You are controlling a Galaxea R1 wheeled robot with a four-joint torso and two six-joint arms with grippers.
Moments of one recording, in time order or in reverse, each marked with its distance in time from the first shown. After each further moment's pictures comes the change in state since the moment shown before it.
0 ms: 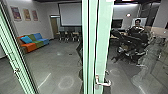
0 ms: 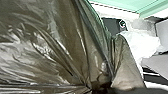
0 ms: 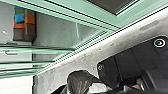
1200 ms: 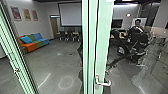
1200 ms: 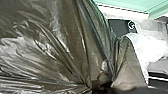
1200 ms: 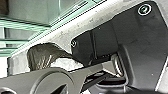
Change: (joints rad) left arm 0.000 0.085 -0.145 0.000 -0.038 0.003; right arm -0.059 0.581 -0.731 -0.030 -0.184 0.008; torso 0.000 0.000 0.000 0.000
